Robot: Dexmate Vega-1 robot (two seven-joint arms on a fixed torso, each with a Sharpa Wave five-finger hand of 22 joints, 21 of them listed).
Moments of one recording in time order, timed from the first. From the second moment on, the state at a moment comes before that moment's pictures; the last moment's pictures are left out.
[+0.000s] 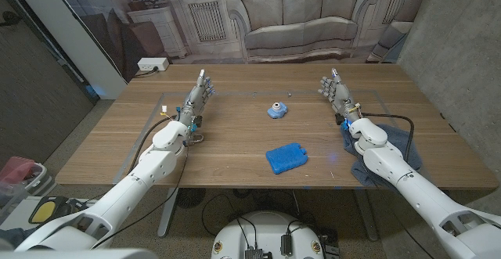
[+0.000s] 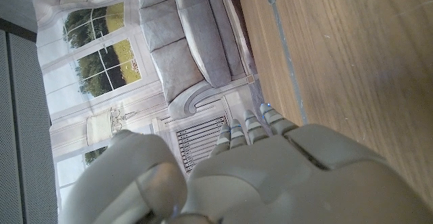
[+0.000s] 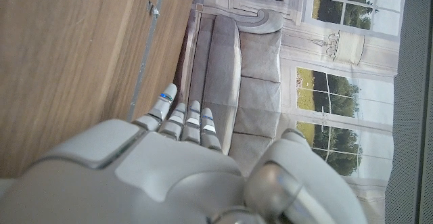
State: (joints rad) left arm 0.86 0.50 0.36 -1.31 -0.68 -0.30 -0.03; left_hand 0.52 0.07 -0.29 0.12 0.38 -0.03 0.02 0.19 0.18 0.00 -0.04 0.20 0.18 -0.05 -0.03 0.19 0.18 -0.02 -0.03 0.20 0.17; right arm -0.85 -0.50 -0.36 -1.29 0.67 0.30 0.05; right_hand 0.29 -0.04 0.11 0.11 0.22 0.18 0.05 0.19 0.19 0.22 0.08 0.21 0.23 0.12 0.01 0.20 0.19 0.07 -0.04 0.69 0.17
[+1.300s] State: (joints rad) left arm 0.88 0.50 0.35 -1.34 -0.71 -0.28 -0.03; left_hand 0.55 0.10 -0.29 0.11 0.39 -0.02 0.03 0.20 0.18 0.02 -0.03 0.21 0.18 -0.04 -0.03 0.19 0.18 -0.02 -0.03 0.20 0.17; right arm -0.88 -0.51 -0.35 -1.36 0.63 0.29 0.00; right_hand 0.30 -0.03 0.11 0.11 0.22 0.19 0.05 0.20 0.19 0.24 0.08 0.22 0.22 0.14 0.01 0.20 0.19 0.10 -0.04 0.67 0.17
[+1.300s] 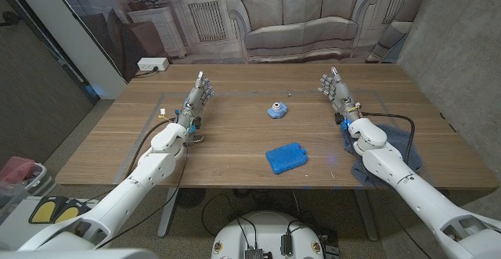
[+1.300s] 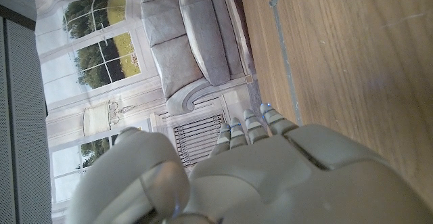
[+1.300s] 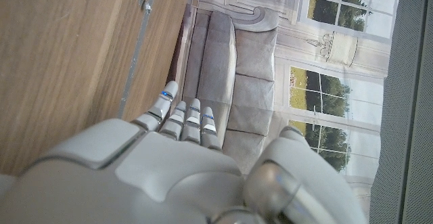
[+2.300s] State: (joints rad) left arm 0.94 0.57 0.32 -1.43 -0.68 -0.26 0.03; left_hand 0.56 0.11 -0.29 0.11 0.39 0.00 0.02 0.20 0.18 0.03 -0.03 0.21 0.18 -0.03 -0.02 0.19 0.18 -0.01 -0.04 0.20 0.17; right arm -0.93 -0.53 -0.34 -1.47 0.59 0.33 -0.04; right_hand 0.30 -0.02 0.11 0.10 0.22 0.20 0.05 0.20 0.19 0.25 0.08 0.23 0.21 0.16 0.00 0.20 0.19 0.12 -0.04 0.66 0.17
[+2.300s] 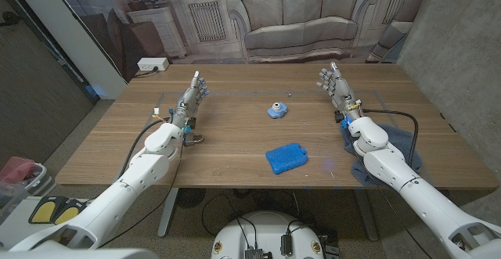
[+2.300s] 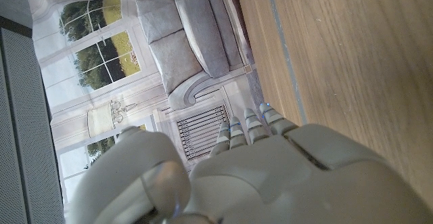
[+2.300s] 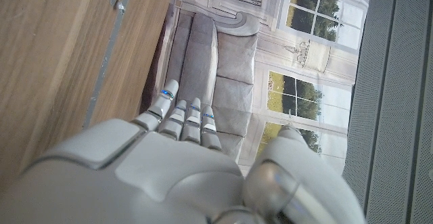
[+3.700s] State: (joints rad) left arm 0.98 0.58 0.31 -1.49 -0.67 -0.28 0.06; left_hand 0.56 0.11 -0.29 0.11 0.39 0.00 0.03 0.20 0.18 0.03 -0.03 0.21 0.18 -0.03 -0.02 0.19 0.18 -0.02 -0.03 0.20 0.17; right arm -1.05 -0.63 -0.29 -1.62 0.62 0.37 -0.03; right_hand 0.31 -0.02 0.11 0.10 0.22 0.21 0.05 0.20 0.19 0.26 0.08 0.23 0.20 0.17 0.01 0.20 0.19 0.13 -0.04 0.64 0.17
